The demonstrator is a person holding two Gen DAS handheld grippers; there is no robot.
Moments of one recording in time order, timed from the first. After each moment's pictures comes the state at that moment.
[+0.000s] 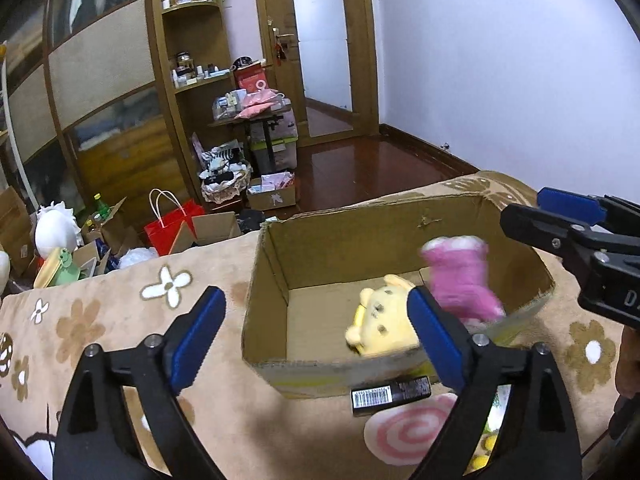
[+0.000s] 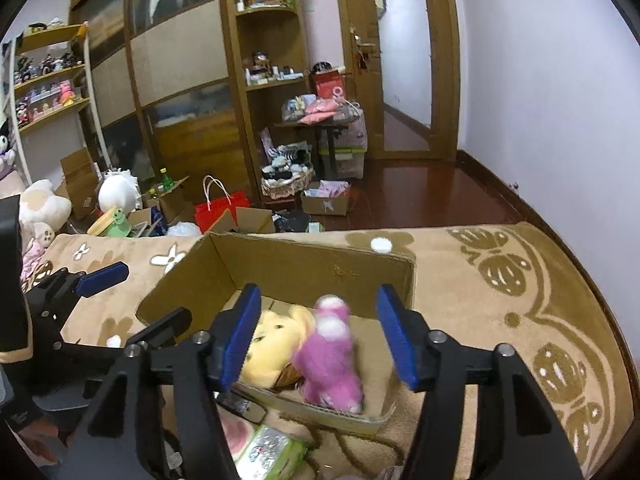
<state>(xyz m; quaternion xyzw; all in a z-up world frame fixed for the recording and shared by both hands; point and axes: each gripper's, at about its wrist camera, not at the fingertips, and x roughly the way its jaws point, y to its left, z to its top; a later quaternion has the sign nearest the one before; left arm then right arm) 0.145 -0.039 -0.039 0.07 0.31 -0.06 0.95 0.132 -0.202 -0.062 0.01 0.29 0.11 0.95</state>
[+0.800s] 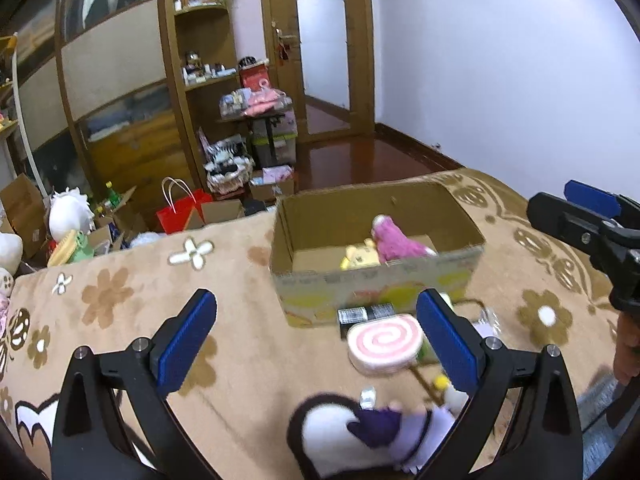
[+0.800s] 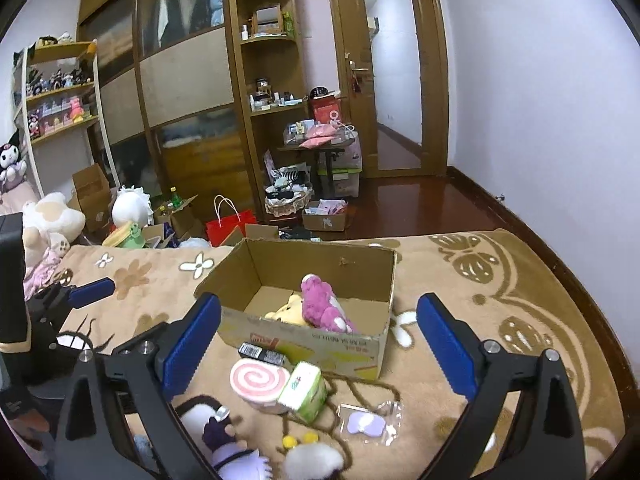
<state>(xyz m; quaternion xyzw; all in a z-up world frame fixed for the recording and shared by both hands) 0.041 -0.028 0.008 0.06 0.33 -0.07 0.94 0.031 -0.204 -0.018 0.03 0.26 0.10 0.96</state>
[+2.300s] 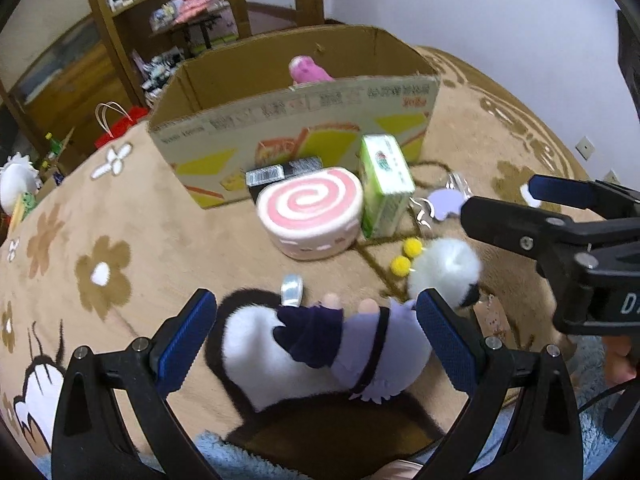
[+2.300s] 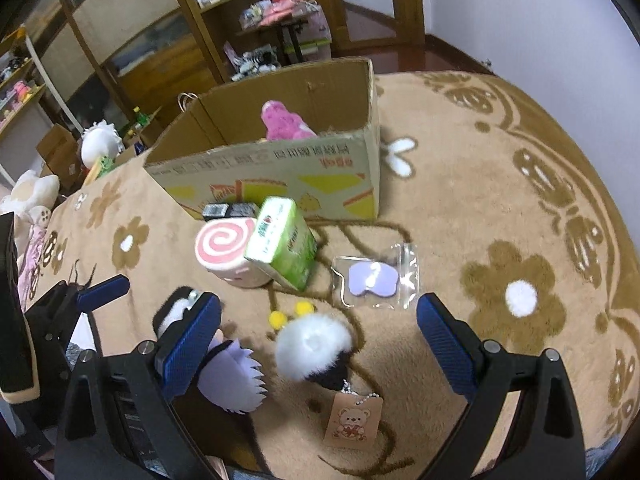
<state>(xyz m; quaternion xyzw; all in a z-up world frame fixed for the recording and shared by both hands) 0.038 -0.073 -0.087 0.10 0.50 -0.15 0.85 0.038 -0.215 -0.121 0.09 0.48 0.06 0.87</state>
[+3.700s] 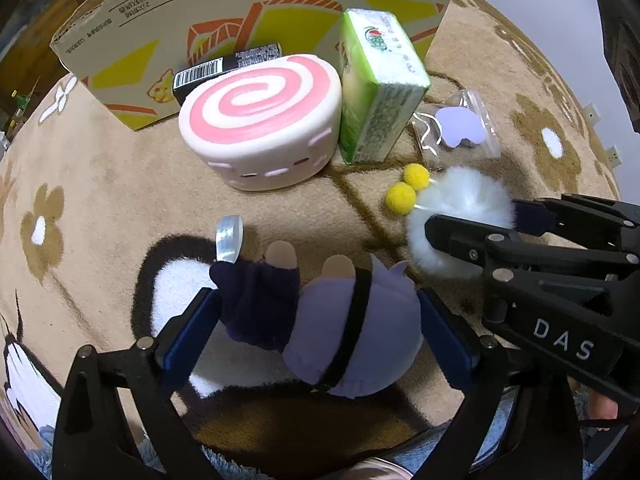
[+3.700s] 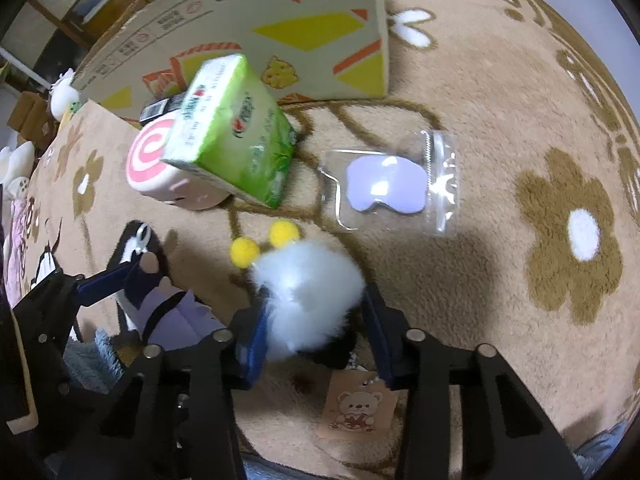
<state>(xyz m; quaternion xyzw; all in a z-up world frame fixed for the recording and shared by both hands) 0.059 -0.087 -0.154 0.09 0.62 -0.15 0.76 0.061 -0.204 -0.202 0.09 0.62 0.07 0.78</state>
